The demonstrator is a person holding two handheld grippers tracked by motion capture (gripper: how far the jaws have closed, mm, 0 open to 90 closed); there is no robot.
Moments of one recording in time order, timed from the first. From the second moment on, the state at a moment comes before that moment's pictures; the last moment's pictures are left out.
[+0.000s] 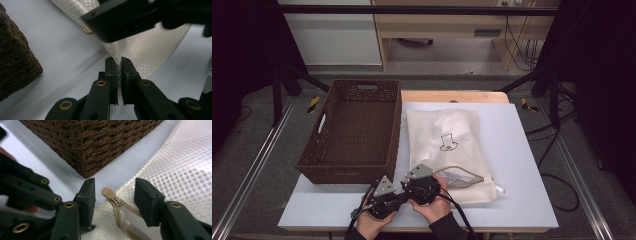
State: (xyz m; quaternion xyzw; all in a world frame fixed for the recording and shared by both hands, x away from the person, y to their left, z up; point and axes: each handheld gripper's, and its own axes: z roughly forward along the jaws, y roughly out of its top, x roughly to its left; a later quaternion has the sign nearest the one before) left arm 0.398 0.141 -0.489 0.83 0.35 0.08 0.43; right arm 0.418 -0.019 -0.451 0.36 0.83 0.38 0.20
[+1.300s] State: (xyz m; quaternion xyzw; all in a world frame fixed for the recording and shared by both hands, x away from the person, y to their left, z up) left arm 0.398 0.141 -0.489 0.83 0.35 0.09 0.43; right arm 0.421 -0.006 -0.462 0.37 0.83 0.35 0.24
